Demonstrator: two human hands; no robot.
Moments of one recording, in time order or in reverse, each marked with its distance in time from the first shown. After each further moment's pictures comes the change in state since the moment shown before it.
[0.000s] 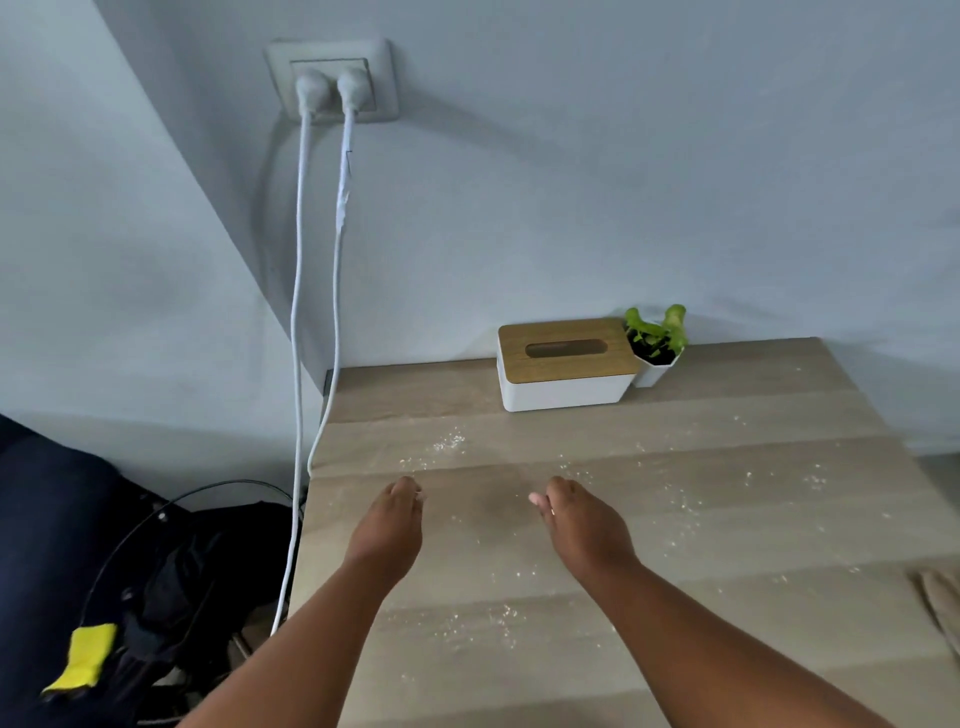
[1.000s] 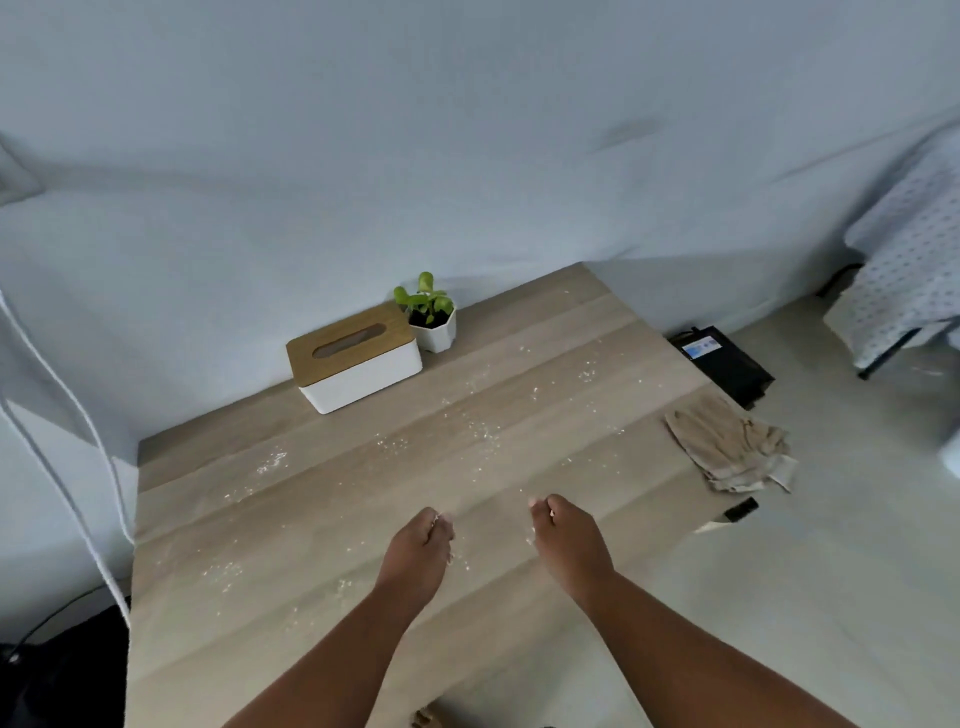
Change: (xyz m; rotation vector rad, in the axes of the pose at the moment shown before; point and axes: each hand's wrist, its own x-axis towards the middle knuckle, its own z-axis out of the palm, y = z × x) left_hand -0.120 0.188 0.167 -0.297 -0.307 0.008; right_hand -0.193 0.170 -0.019 0.714 0.079 0.719
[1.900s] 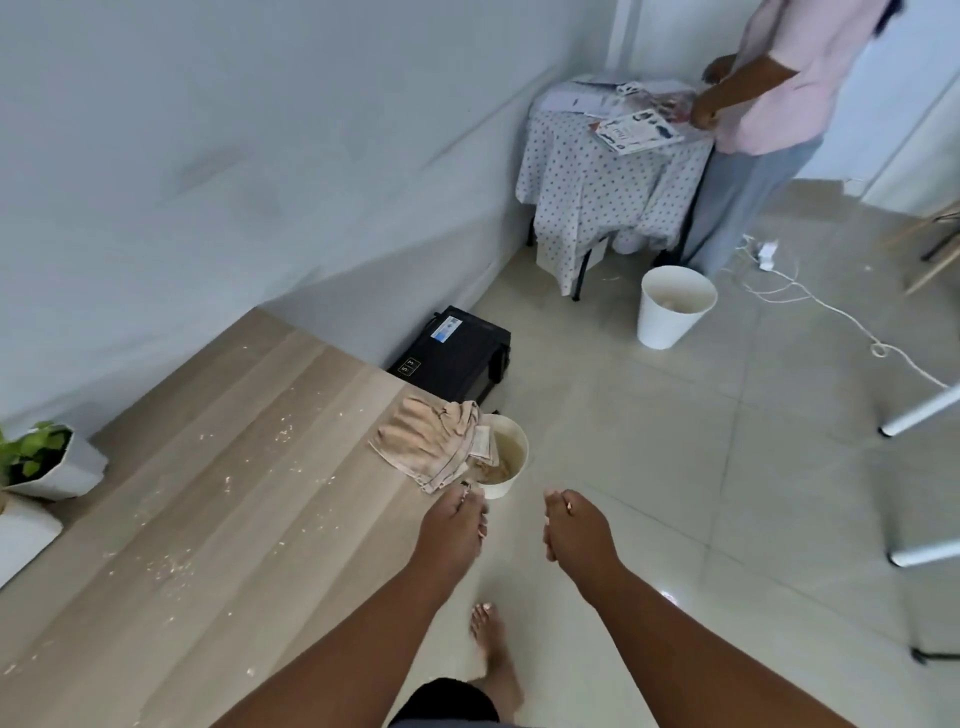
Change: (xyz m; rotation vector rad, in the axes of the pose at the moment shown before) left_hand -0.056 0.212 0.345 -0.125 -0.606 0.037; right_hand -0.031 0.258 -0.236 0.621 0.462 0.491
